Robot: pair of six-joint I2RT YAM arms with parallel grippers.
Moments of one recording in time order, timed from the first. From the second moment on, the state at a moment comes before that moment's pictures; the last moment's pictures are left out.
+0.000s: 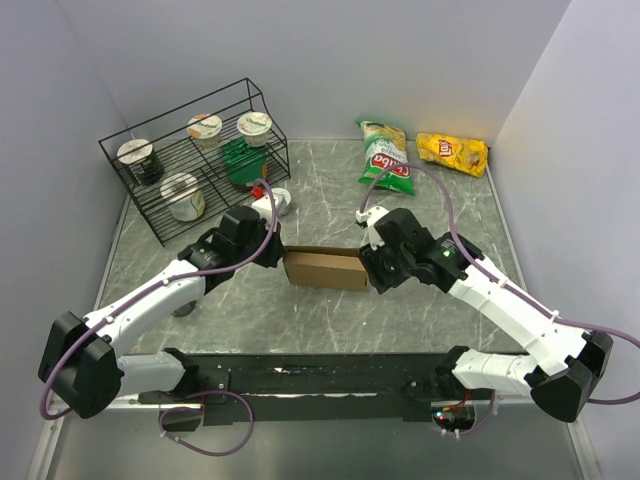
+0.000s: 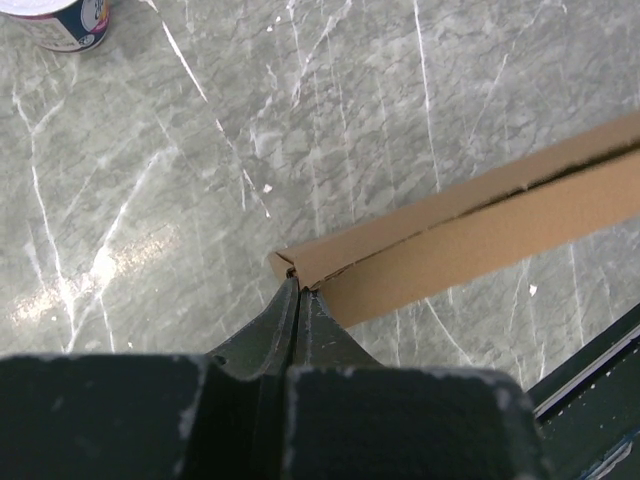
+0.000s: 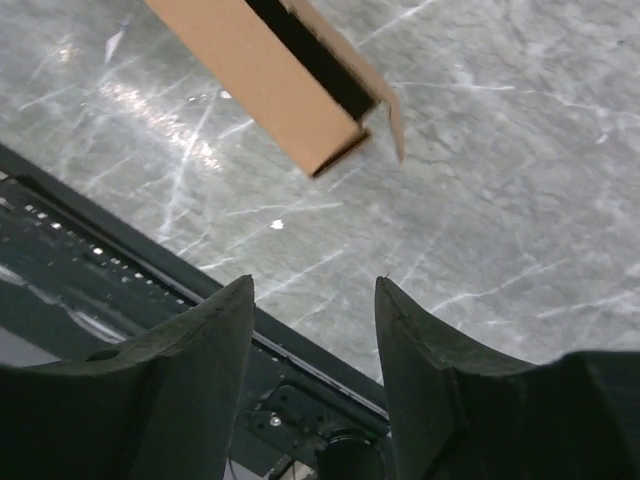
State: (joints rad) left arm -0.61 1.21 0.86 -0.24 0.07 -0.26; right arm 0.75 1.13 1.14 -0.99 0.08 0.11
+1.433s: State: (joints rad) left arm -0.63 1.30 0.97 -0.34 0.08 -0.25; right arm 0.58 1.24 1.14 -0.79 -0.01 -0.10
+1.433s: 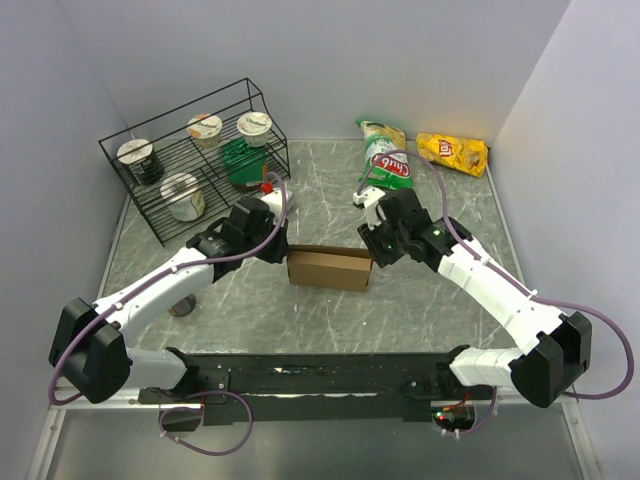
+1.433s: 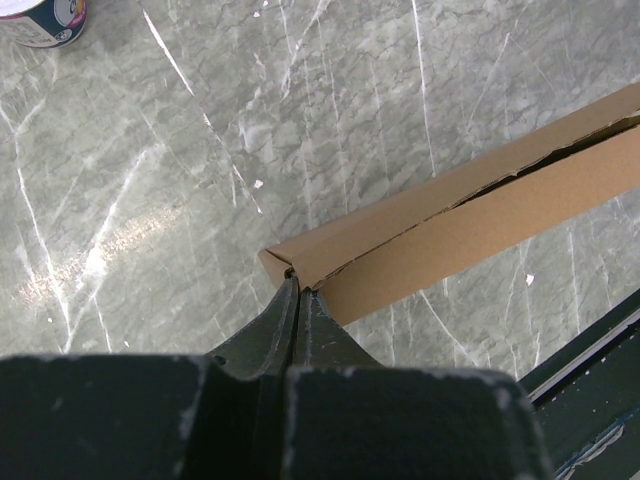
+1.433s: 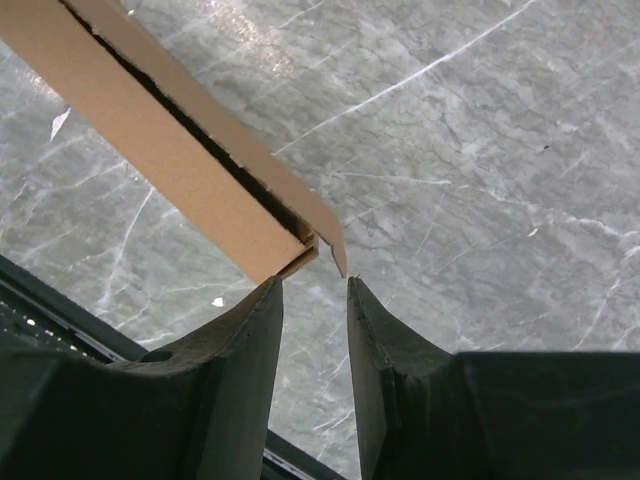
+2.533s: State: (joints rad) left arm -0.65 1.30 0.97 -0.35 0.04 -0.27; right arm 0.58 1.34 1.14 -0.79 0.01 -0.04
